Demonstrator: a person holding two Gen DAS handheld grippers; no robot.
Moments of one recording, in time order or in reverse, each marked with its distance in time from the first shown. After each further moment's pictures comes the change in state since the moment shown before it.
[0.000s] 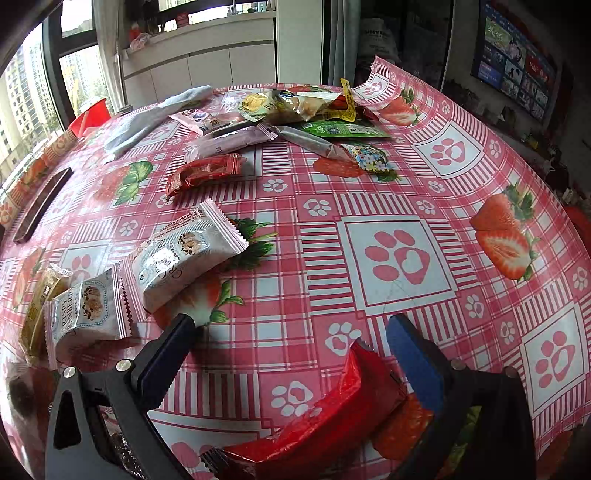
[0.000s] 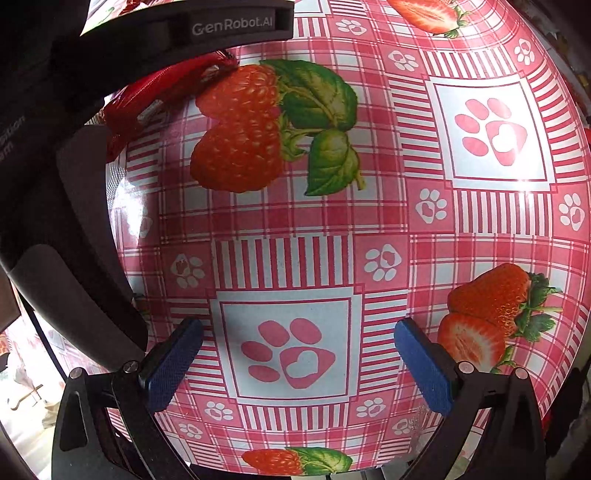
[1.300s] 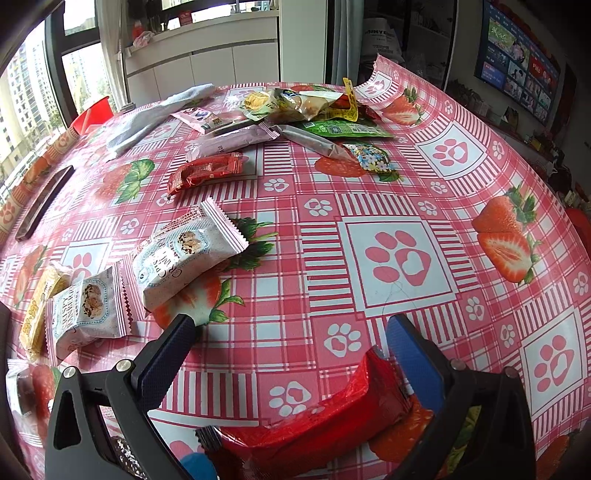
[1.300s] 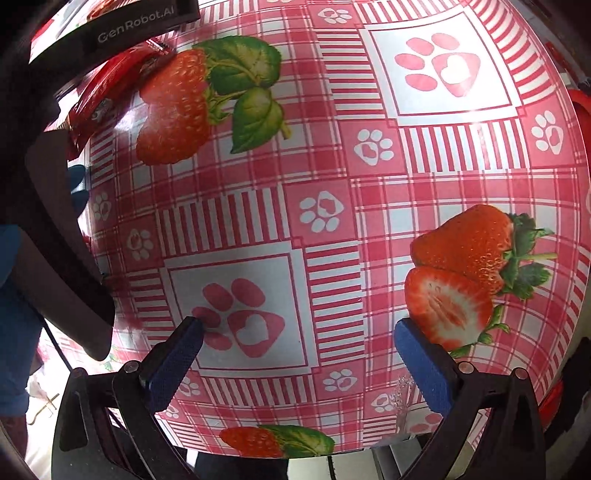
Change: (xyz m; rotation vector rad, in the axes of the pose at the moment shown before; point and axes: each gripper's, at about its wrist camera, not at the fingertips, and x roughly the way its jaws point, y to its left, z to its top) left arm 0.001 -0.002 0.003 -0.018 0.023 0.016; right arm -0.002 -0.048 -0.045 0.084 0.043 0.022
